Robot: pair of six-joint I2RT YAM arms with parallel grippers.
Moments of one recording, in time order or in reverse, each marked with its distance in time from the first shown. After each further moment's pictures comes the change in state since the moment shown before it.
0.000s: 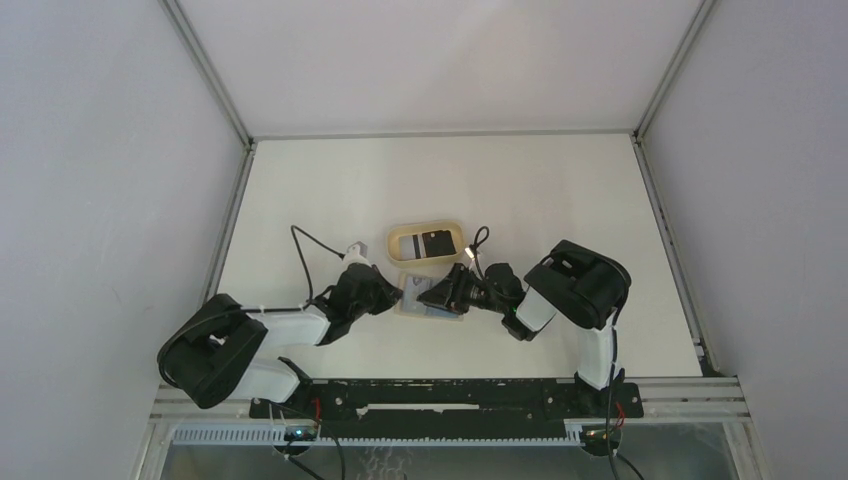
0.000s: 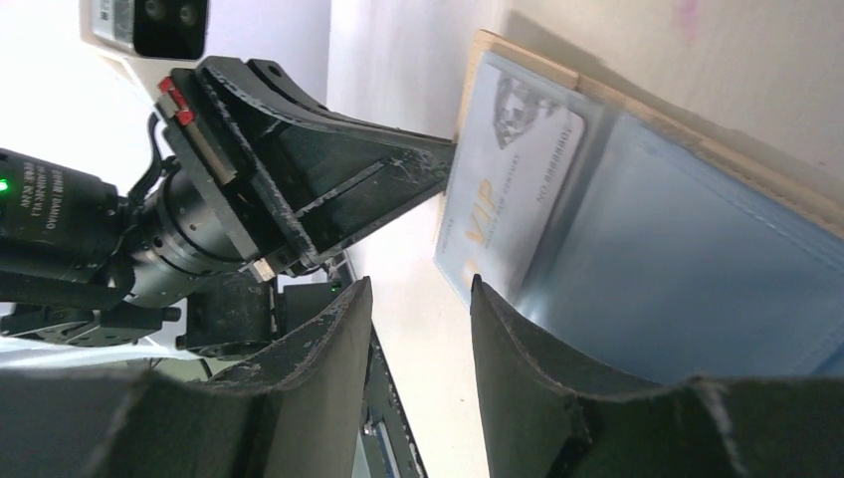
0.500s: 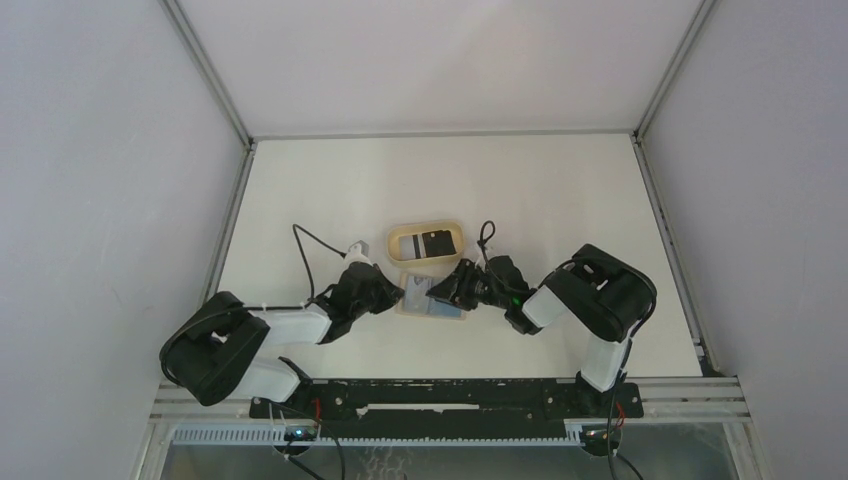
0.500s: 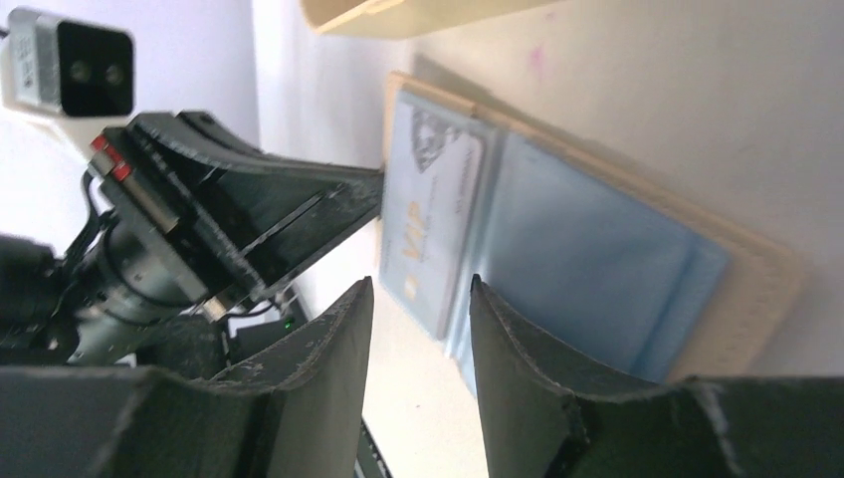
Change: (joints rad) left arm -0.001 0.019 0.013 0.004 0.008 0.000; right arm -0.025 -0.120 0.001 -0.229 0.074 -0.054
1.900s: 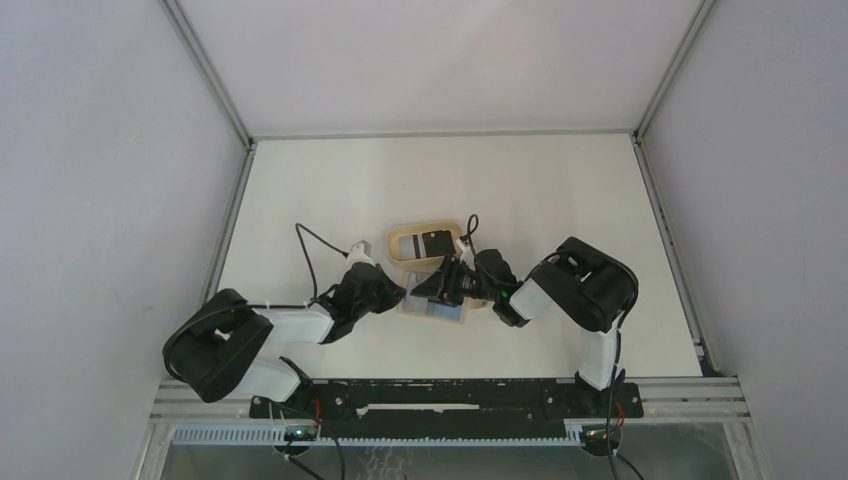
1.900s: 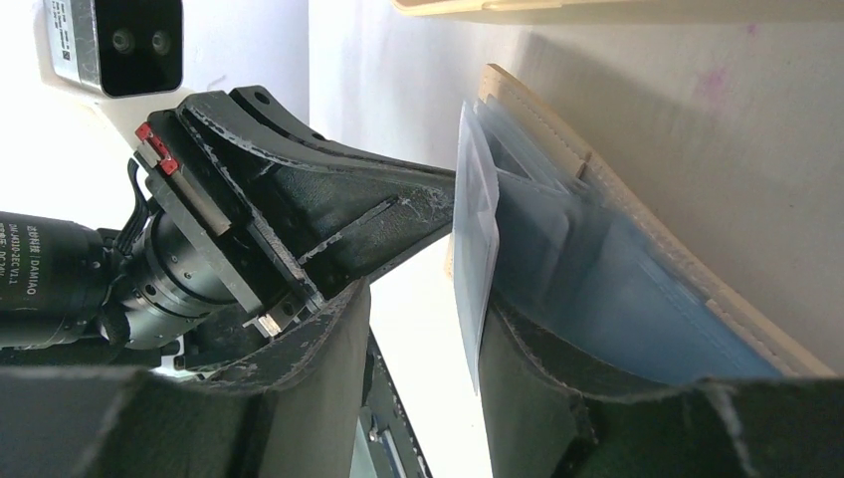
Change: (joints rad) left arm -0.020 0.024 0.006 0.022 -0.016 0.000; right arm 0.022 0.082 0.122 0.002 -0.120 0.029
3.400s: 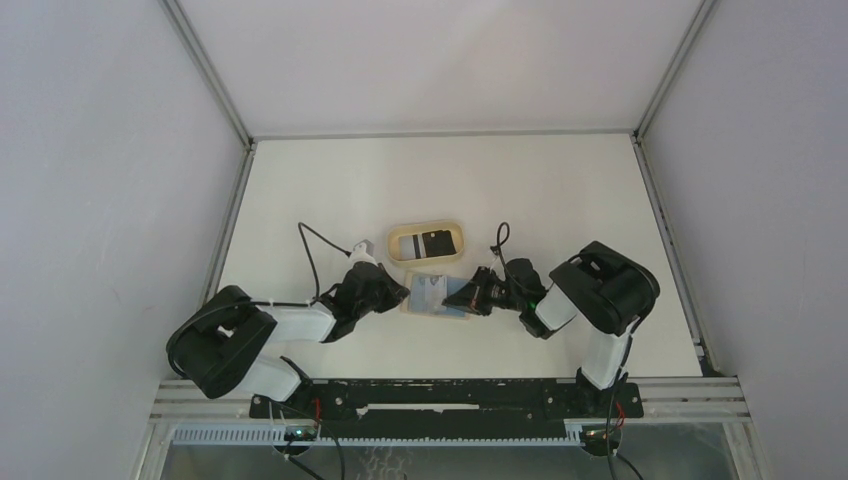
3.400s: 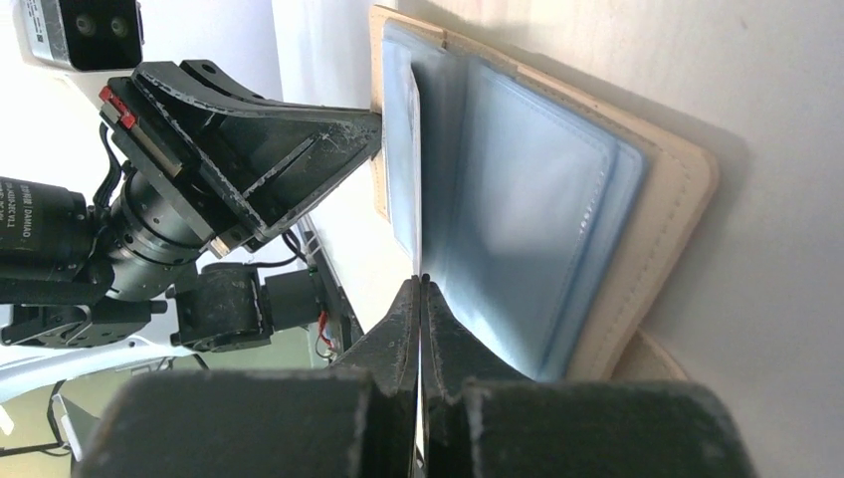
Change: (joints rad) left arm -0.004 0.024 0.009 0.023 0.014 -0.003; right arm -0.137 -0.073 -0.207 0.060 -0.064 -0.004
